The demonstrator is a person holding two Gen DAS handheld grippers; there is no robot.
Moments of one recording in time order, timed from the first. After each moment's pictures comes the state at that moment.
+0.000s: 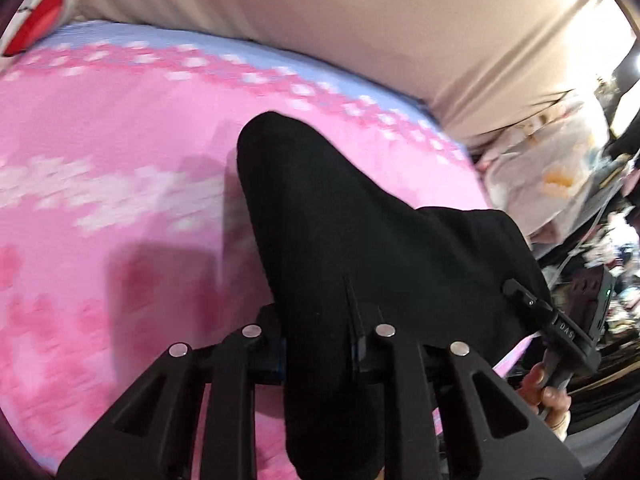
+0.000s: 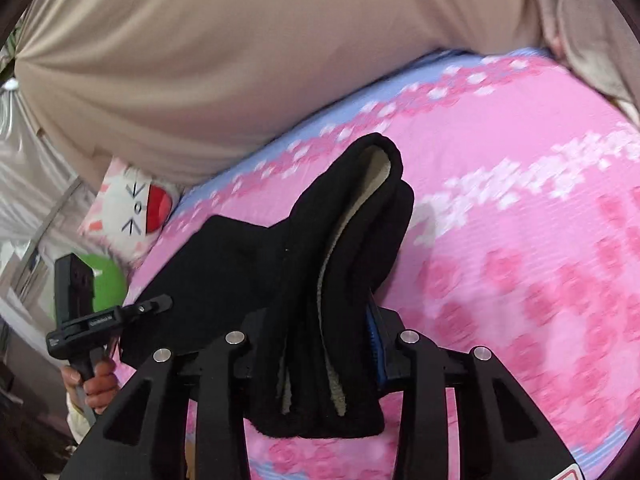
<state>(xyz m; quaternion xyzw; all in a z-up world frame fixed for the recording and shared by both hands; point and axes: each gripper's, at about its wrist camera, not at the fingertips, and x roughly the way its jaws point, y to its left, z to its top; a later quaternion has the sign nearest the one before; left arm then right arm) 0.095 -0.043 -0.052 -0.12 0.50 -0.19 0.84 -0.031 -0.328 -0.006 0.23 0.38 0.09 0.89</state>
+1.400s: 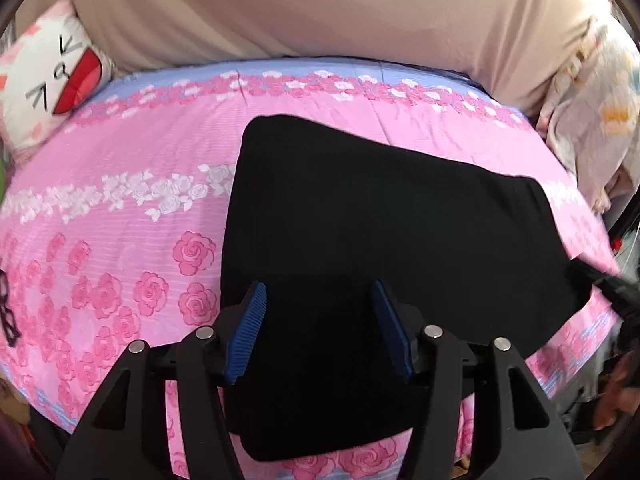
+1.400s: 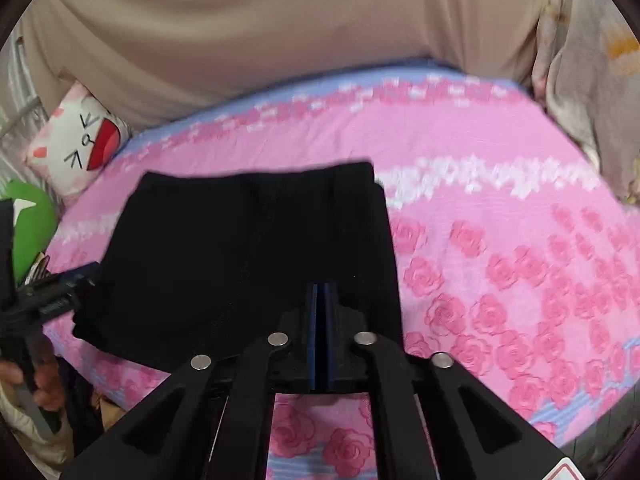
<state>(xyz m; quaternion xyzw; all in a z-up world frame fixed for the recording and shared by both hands) 0.051 -0.089 -0.058 0.03 0.45 -0.08 0.89 -0.051 -0.294 -0.010 0.08 0.40 0.00 0.91</state>
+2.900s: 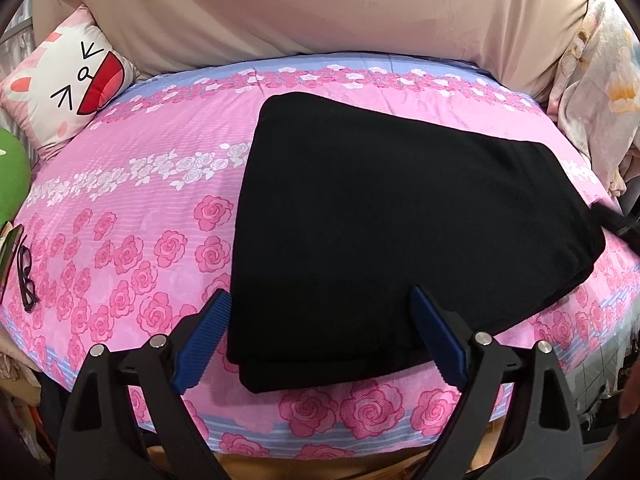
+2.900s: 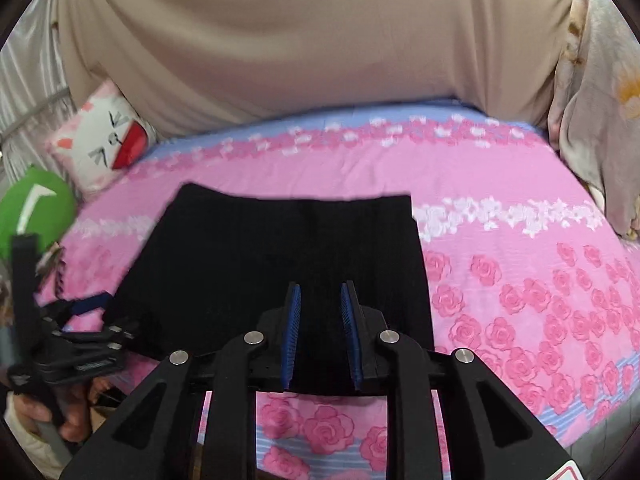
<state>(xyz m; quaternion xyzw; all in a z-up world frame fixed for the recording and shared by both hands) 0.016 -0.093 -0.071 0.06 0.45 -0.04 0.89 -0.059 -0.268 -0.005 0.05 0.38 0.03 0.92</state>
